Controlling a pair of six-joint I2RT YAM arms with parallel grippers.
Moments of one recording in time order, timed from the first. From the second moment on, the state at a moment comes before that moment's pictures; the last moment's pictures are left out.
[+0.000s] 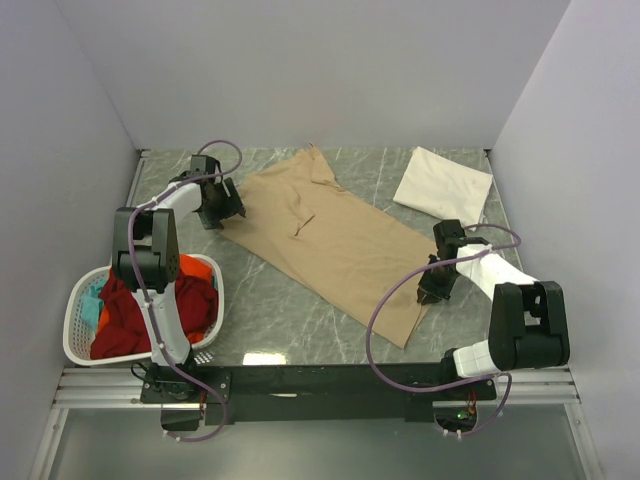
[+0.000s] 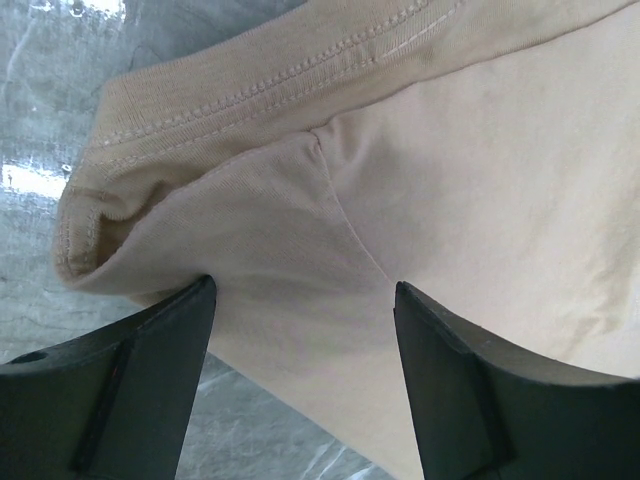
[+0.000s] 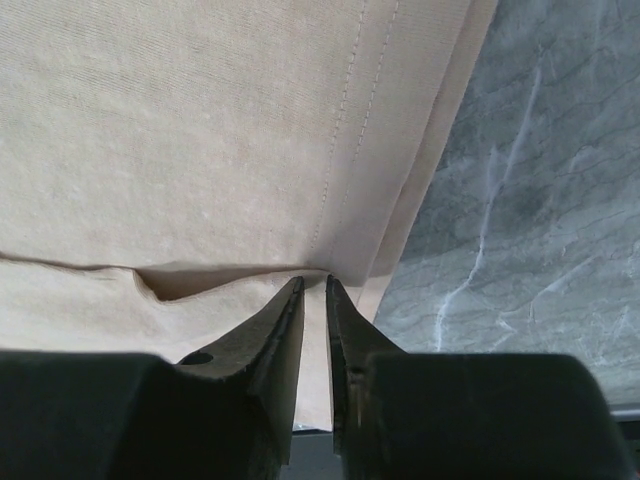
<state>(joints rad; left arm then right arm) -0.05 2.01 1.43 -0.47 0.09 -0.49 0.04 1.41 0.74 -0.74 -0.05 0.59</state>
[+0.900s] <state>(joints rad) -0.03 2.02 1.43 -0.46 0.12 -0.52 0.04 1.35 0.72 -0.81 -0.05 0.58</state>
